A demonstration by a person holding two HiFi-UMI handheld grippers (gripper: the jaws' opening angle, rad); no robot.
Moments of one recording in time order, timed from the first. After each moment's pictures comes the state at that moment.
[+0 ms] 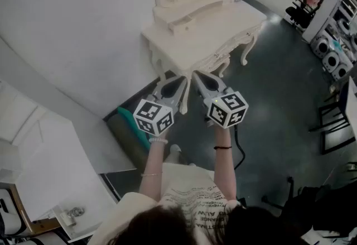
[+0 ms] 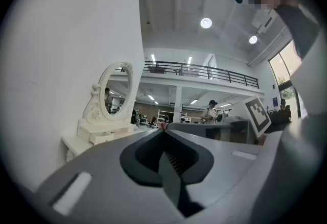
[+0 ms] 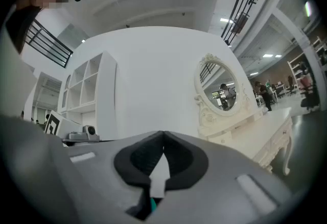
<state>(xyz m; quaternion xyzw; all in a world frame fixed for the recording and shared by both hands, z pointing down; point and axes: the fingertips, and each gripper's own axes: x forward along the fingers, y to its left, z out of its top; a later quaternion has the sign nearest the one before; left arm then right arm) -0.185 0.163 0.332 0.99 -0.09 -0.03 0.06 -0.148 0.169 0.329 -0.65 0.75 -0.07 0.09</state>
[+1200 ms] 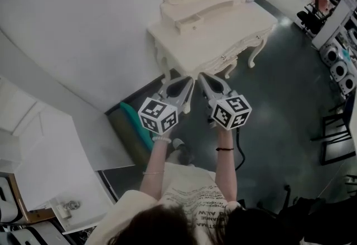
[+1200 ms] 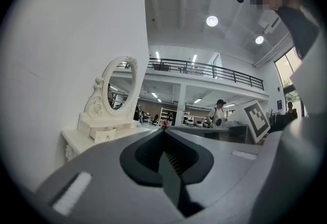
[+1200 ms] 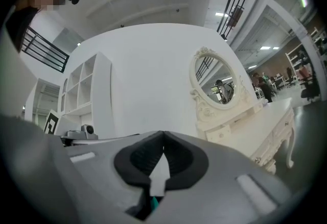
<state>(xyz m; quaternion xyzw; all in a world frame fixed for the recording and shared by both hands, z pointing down) -0.154 0.139 0.348 0.99 -0.10 -0.02 0.09 -0.114 0.144 0.353 -0.65 0.75 -0.10 0.10</state>
